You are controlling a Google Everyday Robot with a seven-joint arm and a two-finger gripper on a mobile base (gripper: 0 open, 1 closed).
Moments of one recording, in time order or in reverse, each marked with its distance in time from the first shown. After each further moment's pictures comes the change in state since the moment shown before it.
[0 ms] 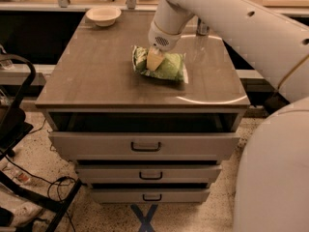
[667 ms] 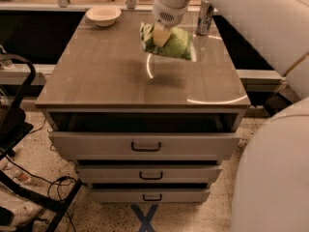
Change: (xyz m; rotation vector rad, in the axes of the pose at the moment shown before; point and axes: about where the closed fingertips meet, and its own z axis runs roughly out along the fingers) arm -0.005 -0.043 -0.066 0.196 0.054 -0.035
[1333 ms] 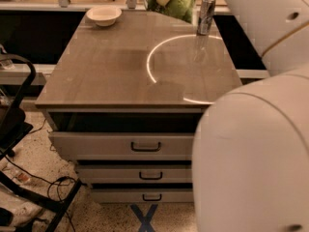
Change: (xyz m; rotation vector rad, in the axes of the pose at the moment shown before) arm -0.028 -0.103 -0.047 0.247 -0.076 0.050
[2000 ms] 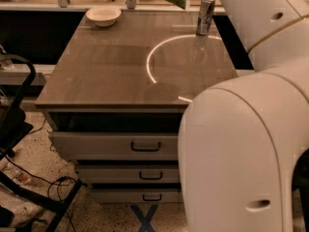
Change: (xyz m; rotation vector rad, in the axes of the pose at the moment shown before) arm -0.034 -0.038 -0.006 0.097 -0.097 0.014
